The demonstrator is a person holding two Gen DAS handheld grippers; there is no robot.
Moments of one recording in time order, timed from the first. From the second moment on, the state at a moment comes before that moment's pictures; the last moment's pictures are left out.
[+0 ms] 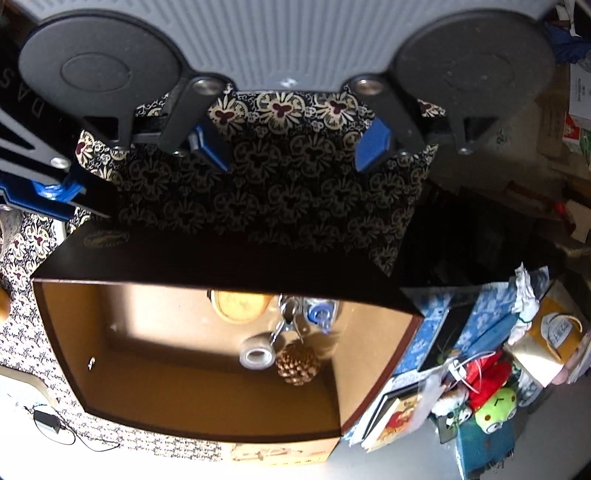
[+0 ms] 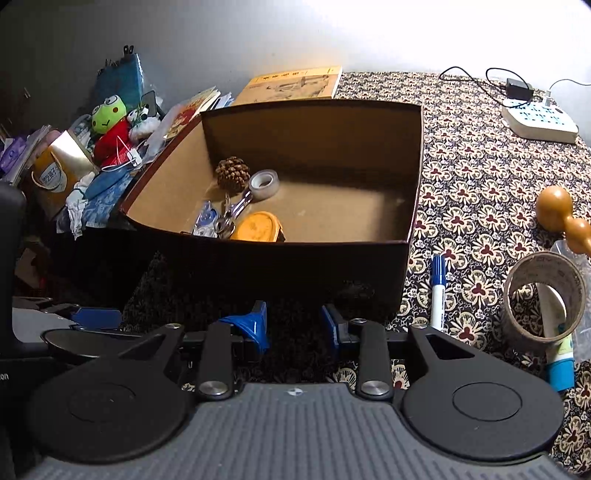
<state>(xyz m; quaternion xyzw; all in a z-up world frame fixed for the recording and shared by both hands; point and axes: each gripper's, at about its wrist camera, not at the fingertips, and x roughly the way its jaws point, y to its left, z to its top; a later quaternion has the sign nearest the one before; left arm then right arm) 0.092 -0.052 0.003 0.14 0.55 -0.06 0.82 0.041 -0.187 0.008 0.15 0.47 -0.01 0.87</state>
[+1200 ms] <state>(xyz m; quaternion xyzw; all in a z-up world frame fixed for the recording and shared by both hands) 0.184 -0.052 0.030 0.15 0.47 -0.15 0.86 0.107 -0.179 0.025 0.14 0.37 -0.10 0.91</state>
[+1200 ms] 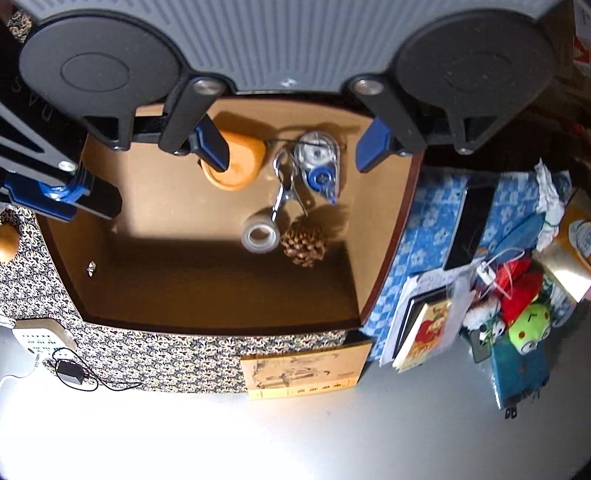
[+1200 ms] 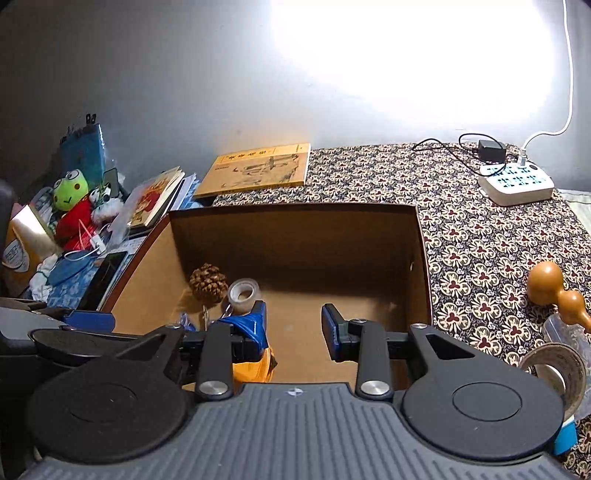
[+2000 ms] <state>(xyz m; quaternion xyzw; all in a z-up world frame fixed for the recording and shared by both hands) 0.222 -0.063 0.007 0.16 0.46 -0.17 0.86 0.132 -0.186 0.006 0.13 0.33 -0.15 0.92</state>
